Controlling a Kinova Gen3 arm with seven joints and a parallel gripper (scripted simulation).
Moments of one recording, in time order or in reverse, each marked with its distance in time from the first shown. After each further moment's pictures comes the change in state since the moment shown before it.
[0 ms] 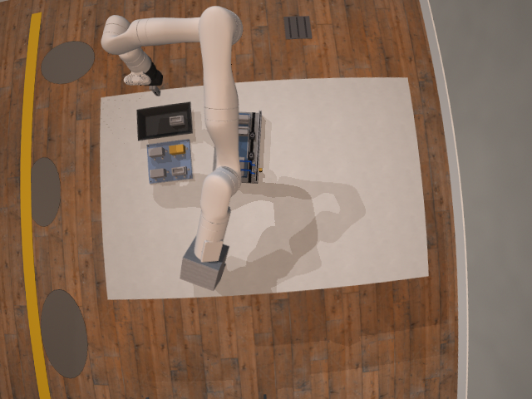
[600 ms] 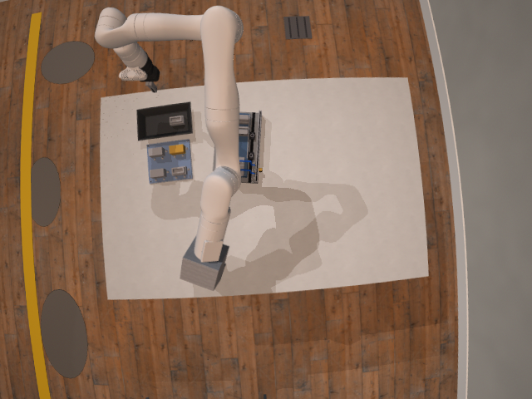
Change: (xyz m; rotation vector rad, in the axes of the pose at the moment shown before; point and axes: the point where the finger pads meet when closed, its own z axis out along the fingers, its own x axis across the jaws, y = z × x) arm 0.001 0.001 -0.032 -0.002 0.006 0.001
